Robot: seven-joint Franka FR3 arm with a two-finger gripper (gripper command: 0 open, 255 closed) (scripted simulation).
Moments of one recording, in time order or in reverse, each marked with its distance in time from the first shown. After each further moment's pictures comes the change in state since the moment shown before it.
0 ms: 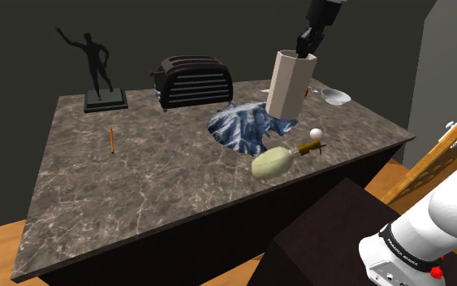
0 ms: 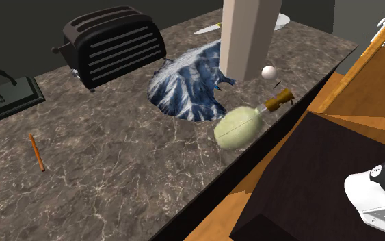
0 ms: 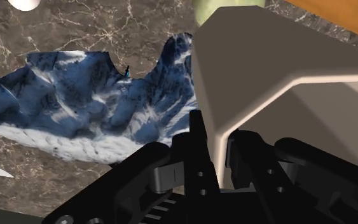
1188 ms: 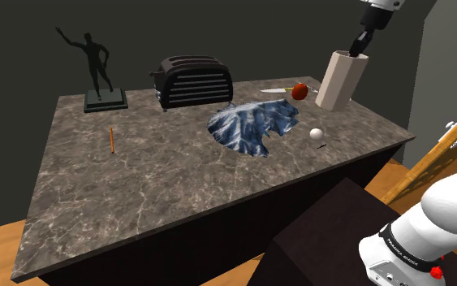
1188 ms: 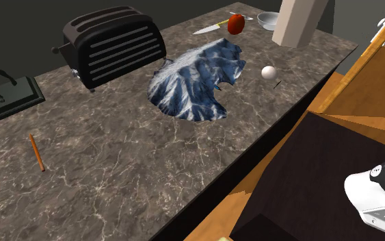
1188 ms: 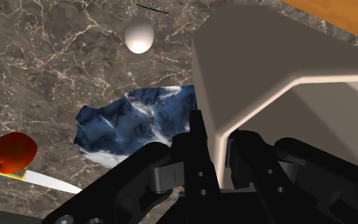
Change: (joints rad) arm -0.160 -0.007 -0.290 -0.007 -0.045 -0.020 -0.437
